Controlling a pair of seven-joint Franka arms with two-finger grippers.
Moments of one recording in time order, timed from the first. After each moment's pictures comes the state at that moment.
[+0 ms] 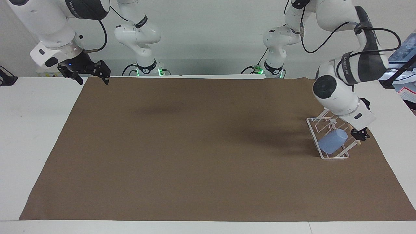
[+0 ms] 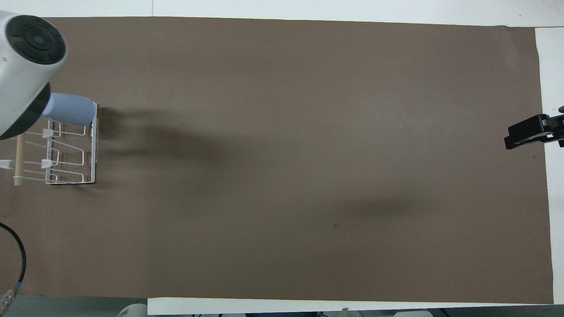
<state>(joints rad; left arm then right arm) 0.23 0.22 -0.41 -1.69 0.90 1.77 -1.26 0.03 -0.02 -0.10 -1.57 -0.03 1.40 -0.08</state>
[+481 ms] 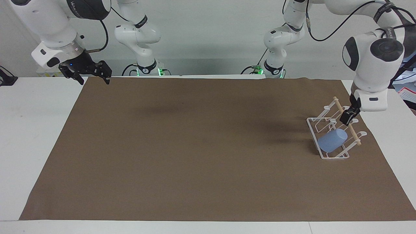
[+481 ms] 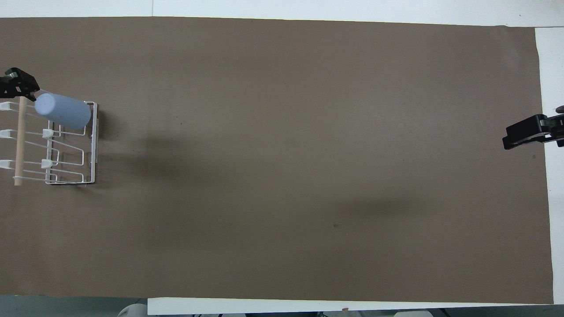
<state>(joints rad) 0.31 0.09 -0.37 -1.67 0.28 1.72 -0.38 0.03 -0.02 -0.09 -1.57 -0.03 1.40 -0.08</state>
